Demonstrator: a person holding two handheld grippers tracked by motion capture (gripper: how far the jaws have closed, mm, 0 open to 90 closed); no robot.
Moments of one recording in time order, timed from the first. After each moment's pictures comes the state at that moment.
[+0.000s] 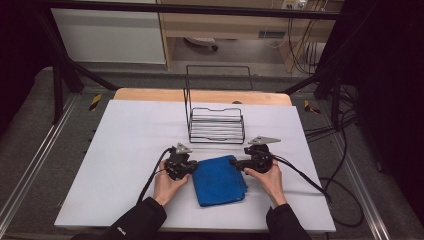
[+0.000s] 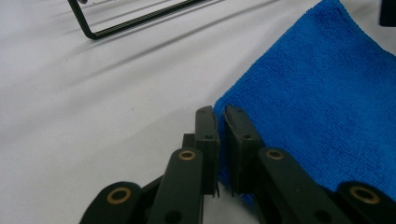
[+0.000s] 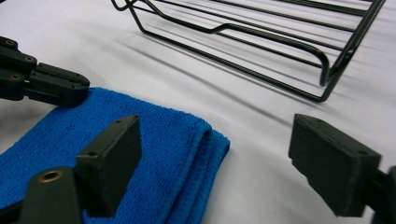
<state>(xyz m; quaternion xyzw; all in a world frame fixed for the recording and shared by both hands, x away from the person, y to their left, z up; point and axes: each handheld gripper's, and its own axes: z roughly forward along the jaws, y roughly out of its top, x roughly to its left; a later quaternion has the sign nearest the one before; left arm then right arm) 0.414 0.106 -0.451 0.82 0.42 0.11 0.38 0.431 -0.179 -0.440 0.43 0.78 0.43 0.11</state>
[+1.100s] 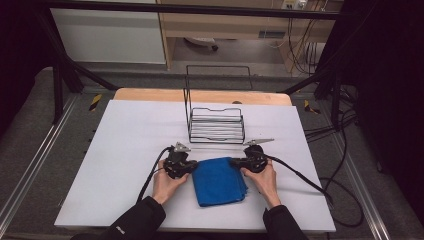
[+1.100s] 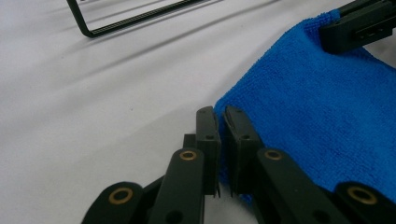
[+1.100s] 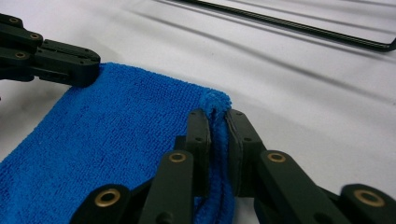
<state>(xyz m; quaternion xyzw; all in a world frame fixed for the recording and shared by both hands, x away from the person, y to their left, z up) 0.418 0.111 -0.451 0.82 0.42 0.08 0.39 0.436 -0.169 -0.453 0.46 0.79 0.40 0.03</state>
